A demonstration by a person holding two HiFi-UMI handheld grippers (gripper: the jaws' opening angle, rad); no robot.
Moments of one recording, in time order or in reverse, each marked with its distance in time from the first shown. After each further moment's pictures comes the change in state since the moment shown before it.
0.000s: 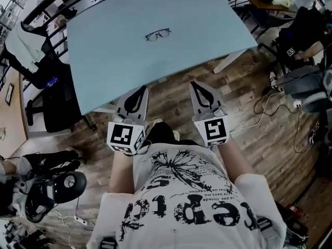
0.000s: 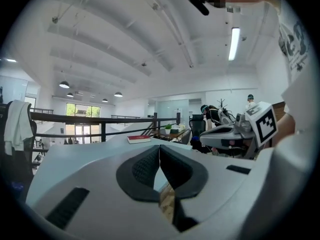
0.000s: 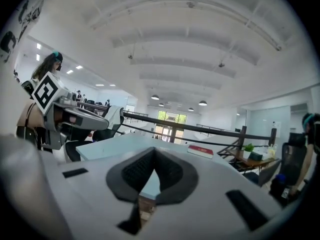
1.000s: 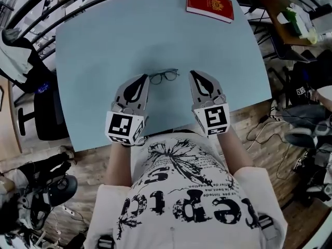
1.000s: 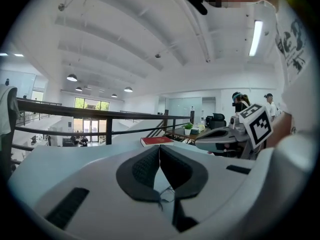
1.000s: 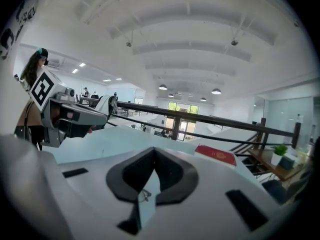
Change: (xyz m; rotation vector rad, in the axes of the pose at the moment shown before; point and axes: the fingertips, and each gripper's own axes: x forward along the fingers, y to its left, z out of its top) left arm 0.300 0.153 0.045 -0.062 0.029 0.096; right arm 0.301 -0.202 -0.007 -0.003 0.097 0.162
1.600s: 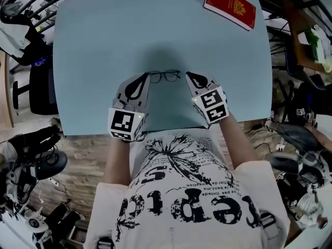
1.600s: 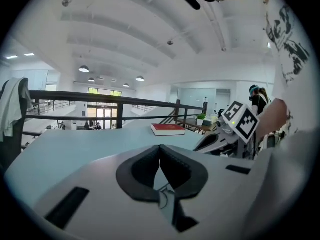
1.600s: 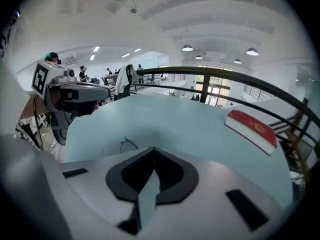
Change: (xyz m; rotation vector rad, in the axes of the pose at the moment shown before) left arm 0.001 -0.136 0.023 -0.053 0.098 0.065; right arm -0.099 -0.055 -0.060 -0.020 0.407 0.307
